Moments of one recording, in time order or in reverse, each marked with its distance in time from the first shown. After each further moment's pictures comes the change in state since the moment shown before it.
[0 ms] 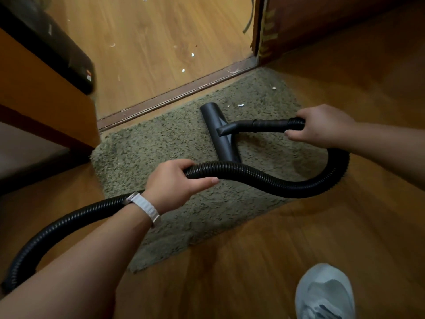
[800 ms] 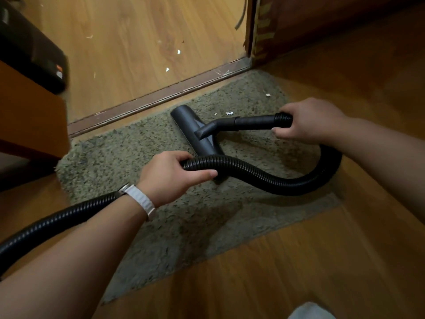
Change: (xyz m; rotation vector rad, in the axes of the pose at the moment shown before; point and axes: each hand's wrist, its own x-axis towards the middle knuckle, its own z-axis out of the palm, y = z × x) left_hand 0.086 0.033 0.022 0.041 0.024 -0.070; right_hand 0.078 0.024 -0.008 -0.085 0.040 -0.159
